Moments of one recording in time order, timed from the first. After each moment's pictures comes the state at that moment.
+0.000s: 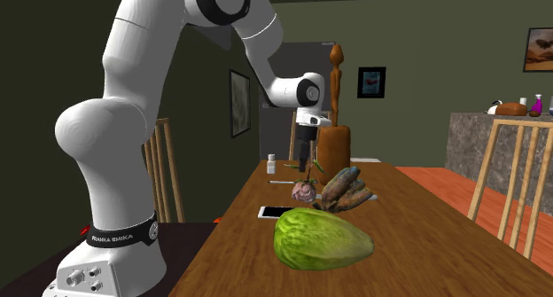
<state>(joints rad) 0.20 0.37 0.56 -1.98 -0.20 2.15 1.00</state>
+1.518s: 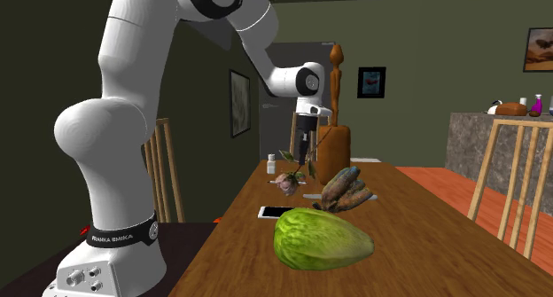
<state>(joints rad) 0.19 0.31 0.58 -1.96 -0.16 2.07 0.98</state>
